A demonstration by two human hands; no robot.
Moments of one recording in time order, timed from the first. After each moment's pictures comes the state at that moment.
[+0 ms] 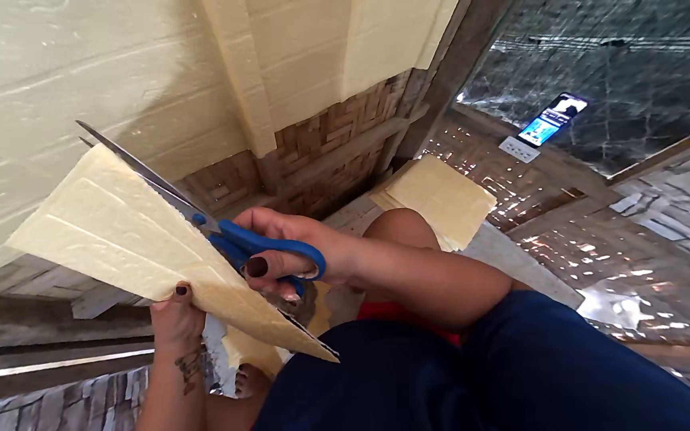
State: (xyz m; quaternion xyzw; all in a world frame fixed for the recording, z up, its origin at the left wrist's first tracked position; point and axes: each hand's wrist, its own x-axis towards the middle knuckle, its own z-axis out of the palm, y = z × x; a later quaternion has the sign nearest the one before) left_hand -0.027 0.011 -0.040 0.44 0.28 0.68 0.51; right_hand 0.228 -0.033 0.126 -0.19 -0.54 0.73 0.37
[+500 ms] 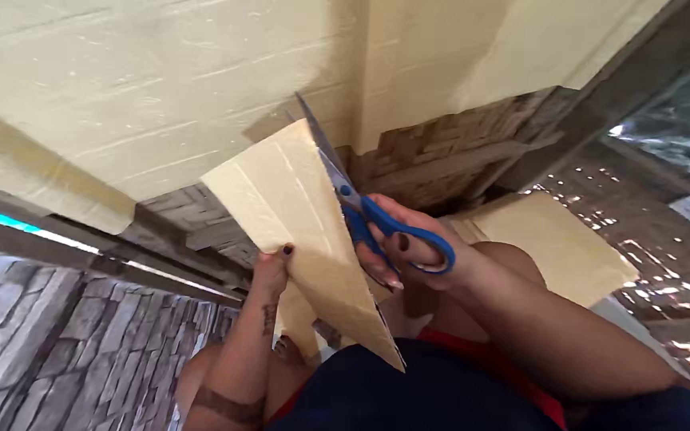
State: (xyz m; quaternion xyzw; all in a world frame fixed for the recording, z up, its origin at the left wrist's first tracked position) left_hand -0.015 0.002 -0.023 0.37 0.35 0.67 0.53; right_hand 0.232 -0.022 0.114 -0.18 -0.56 0.72 0.37
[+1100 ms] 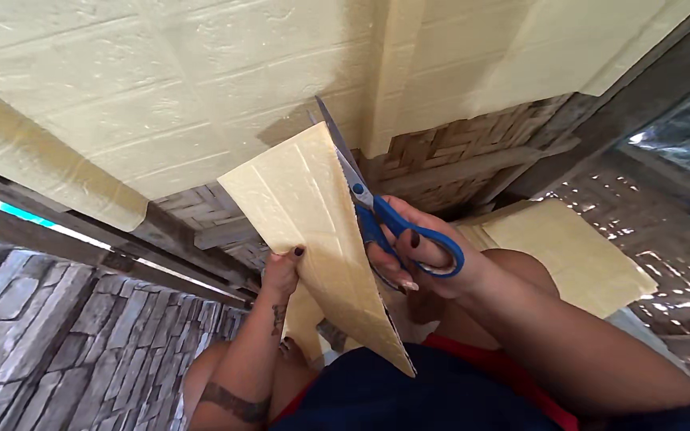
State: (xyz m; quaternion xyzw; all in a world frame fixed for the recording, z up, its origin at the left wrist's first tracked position) left_hand -0.013 0.010 -0.036 0.39 0.29 0.68 0.55; right_hand 0.230 -0.024 0.115 -0.17 -0.54 0.73 0.39
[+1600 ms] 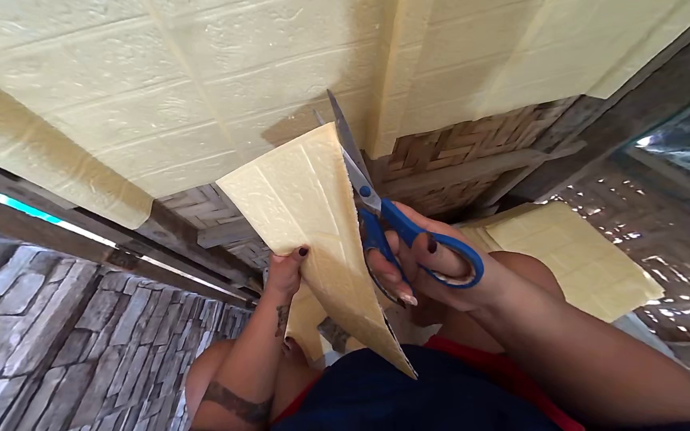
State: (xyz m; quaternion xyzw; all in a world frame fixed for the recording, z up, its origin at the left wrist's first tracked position) left_hand -0.012 0.008 -0.034 0.40 0.28 0.70 0.52; right_hand 0.231 -0.032 0.122 -0.15 -0.53 0.75 0.37
